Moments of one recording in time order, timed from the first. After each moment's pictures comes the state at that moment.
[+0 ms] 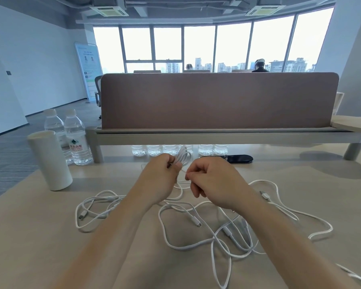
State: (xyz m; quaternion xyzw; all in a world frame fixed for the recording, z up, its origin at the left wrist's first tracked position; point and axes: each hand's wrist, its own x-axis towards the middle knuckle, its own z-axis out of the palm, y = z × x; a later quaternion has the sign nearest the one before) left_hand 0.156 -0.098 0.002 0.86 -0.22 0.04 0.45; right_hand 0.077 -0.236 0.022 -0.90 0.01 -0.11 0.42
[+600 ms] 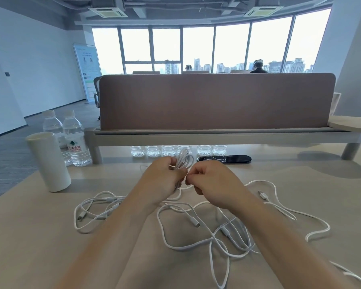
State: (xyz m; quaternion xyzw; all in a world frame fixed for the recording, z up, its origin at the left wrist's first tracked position) left_hand 0.148 -0.105 0.005 0.82 -0.19 -0.03 0.54; right_hand 0.082 -0.238 0.017 -0.91 0.04 -0.10 0.41
